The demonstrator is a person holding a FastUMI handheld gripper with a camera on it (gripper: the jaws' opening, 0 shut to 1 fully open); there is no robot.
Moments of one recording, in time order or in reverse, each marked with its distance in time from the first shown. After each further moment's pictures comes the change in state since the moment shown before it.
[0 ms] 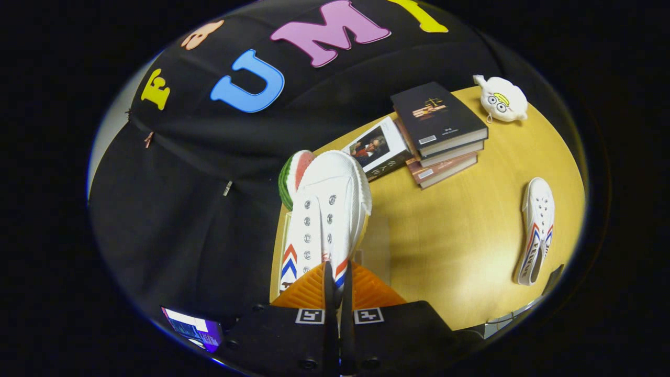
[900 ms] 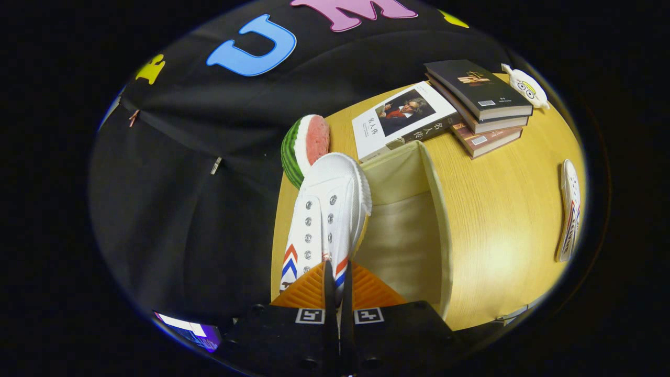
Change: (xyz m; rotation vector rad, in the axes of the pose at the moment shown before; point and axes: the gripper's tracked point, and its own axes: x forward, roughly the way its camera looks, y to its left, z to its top) arm 0.101 0.053 -0.054 0.009 0.109 -0.081
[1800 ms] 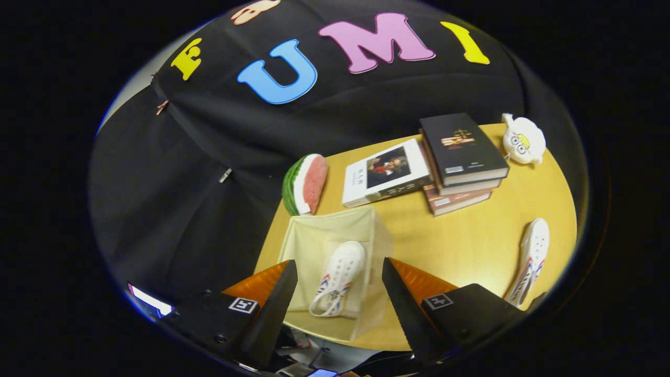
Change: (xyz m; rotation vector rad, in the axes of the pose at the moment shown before) arm -0.118 -0.097 0.077 -0.208 -0.222 -0.064
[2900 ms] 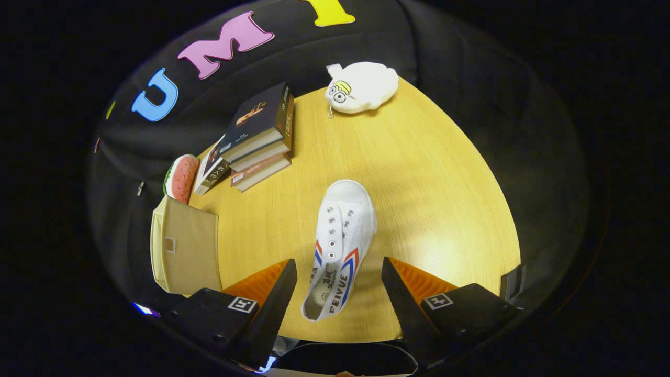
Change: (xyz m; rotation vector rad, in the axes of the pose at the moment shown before) arm -0.054 -0.351 -0.084 0.200 0.195 -0.294
